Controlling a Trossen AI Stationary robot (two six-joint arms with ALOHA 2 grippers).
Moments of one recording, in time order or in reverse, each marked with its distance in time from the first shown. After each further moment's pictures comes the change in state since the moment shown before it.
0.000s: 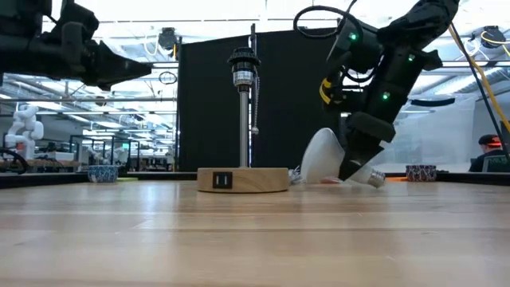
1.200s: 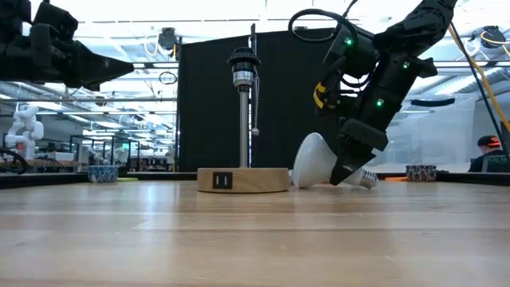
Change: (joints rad) left arm 0.000 -0.391 -0.052 -0.294 0.080 0.044; right arm 0.005 0.064 0.002 0.082 0.005 -0.028
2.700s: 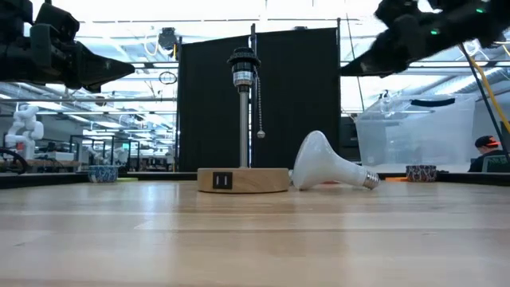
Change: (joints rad) left arm 0.000 -0.003 0.000 -0.014 0.012 -0.022; right arm 0.000 -0.719 -0.280 0.323 0.024 -0.320
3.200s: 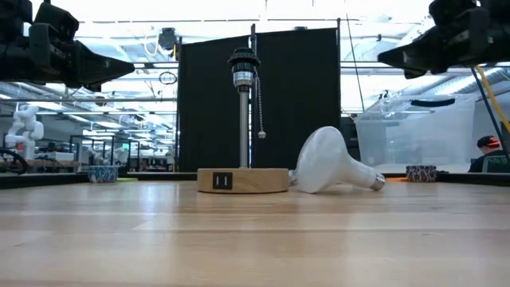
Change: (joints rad) left arm 0.000 0.000 0.000 0.008 0.010 0.009; right arm 0.000 -0.497 -0.281 0.048 -0.154 -0.064
